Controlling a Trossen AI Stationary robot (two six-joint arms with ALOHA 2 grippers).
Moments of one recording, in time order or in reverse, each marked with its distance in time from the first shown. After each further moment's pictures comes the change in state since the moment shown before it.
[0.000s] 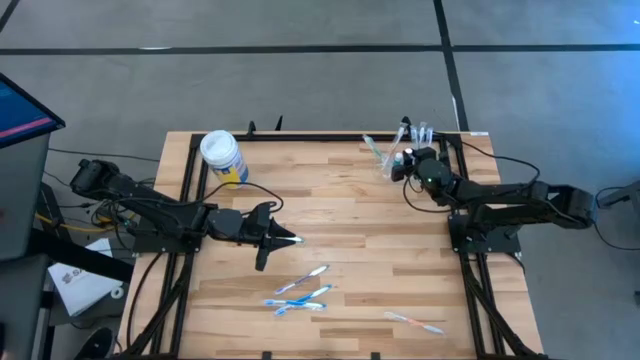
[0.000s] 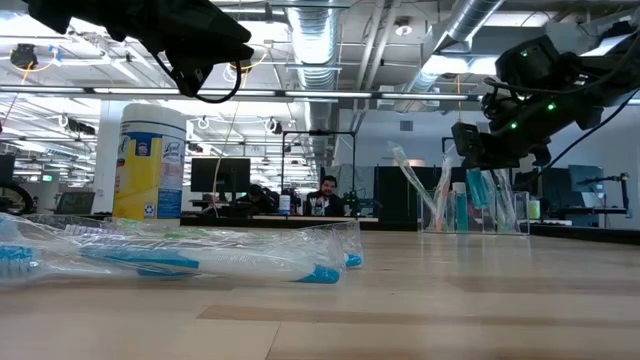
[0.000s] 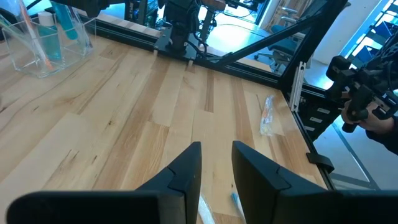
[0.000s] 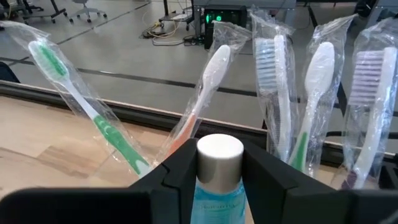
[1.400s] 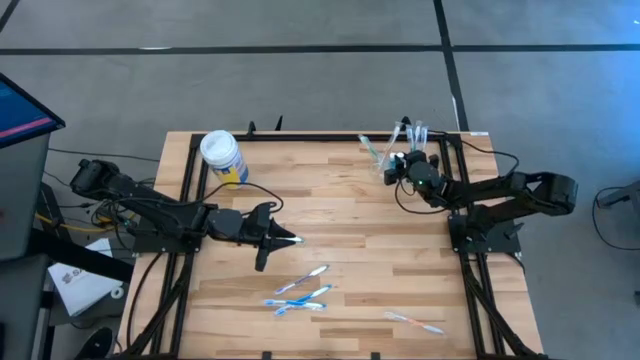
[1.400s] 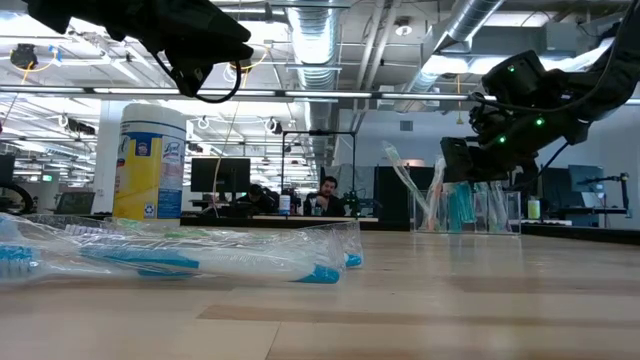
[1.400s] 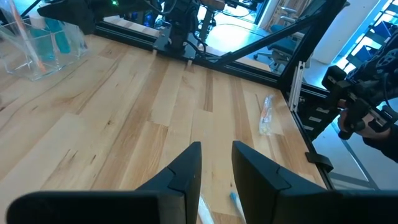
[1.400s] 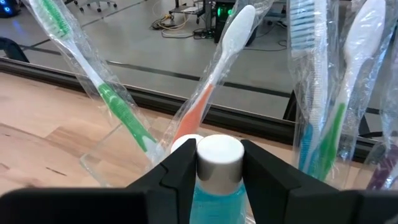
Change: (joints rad) left arm -0.002 0.000 0.000 0.000 0.001 -0.001; right arm 0.027 0.210 0.000 0.184 -0.022 -0.011
